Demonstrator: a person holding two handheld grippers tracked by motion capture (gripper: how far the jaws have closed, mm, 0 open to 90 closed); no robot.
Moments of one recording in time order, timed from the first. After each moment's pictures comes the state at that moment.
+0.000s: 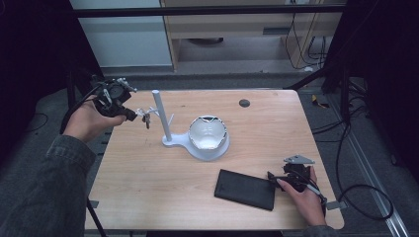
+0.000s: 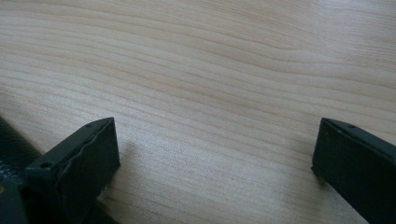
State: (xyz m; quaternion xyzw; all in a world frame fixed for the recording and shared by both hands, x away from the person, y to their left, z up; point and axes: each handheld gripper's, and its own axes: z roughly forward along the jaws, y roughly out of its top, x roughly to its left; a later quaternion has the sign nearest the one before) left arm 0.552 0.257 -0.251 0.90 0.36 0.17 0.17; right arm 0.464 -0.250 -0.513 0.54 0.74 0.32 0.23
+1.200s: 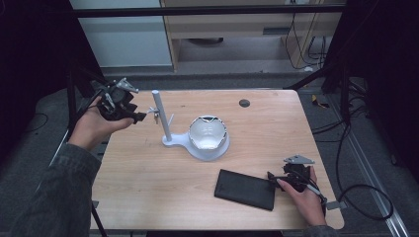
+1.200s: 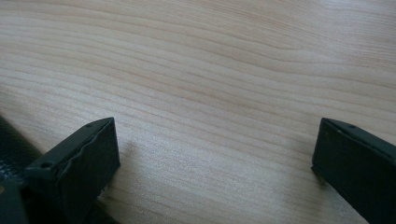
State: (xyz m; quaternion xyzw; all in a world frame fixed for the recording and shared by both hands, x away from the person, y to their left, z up) left arm 0.537 0.251 -0.264 0.88 0.35 0.23 0.24; right arm 0.464 -0.251 -0.513 0.54 0.74 0.32 0.23
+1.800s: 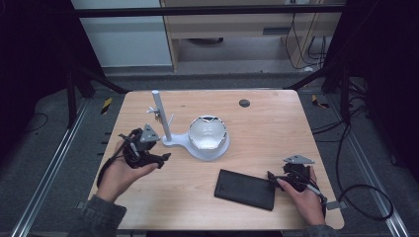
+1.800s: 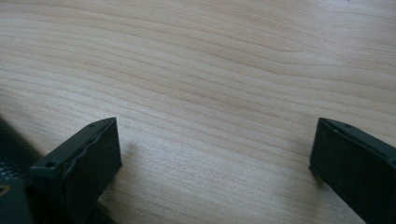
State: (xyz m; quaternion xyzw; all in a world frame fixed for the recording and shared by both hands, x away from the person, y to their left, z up) left arm 0.477 0.200 -0.371 0.88 0.31 0.21 0.30; right arm 0.464 -0.250 -0.512 0.54 0.74 0.32 0.23
